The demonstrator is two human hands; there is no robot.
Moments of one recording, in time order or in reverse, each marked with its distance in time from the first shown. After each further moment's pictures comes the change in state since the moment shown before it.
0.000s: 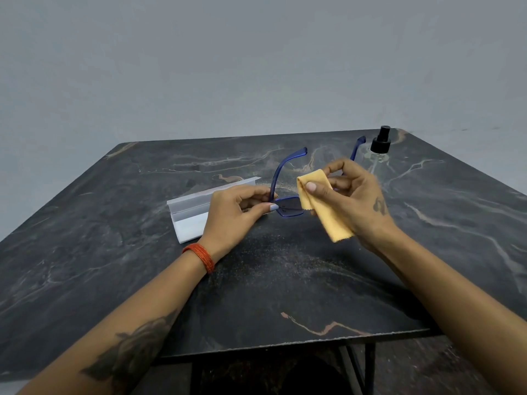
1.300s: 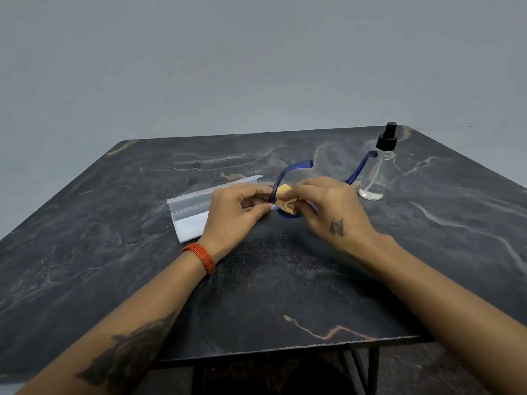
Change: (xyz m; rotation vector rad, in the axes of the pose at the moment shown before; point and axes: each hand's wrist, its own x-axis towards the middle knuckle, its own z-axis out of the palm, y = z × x) left_hand 0.001 -0.001 -0.001 0.039 -0.009 0.014; right_hand 0.010 0.027 0.017 -0.900 -0.117 -0.595
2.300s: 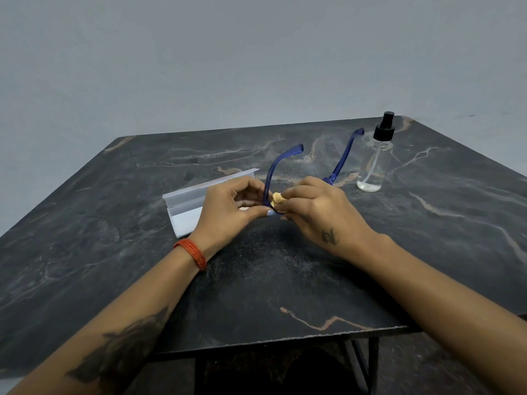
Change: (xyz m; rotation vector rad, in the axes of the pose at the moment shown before) left_hand -0.006 -0.001 -0.005 -0.149 -0.131 -0.152; right_hand -0.008 -0.006 0.003 -0.097 -0.051 -0.199
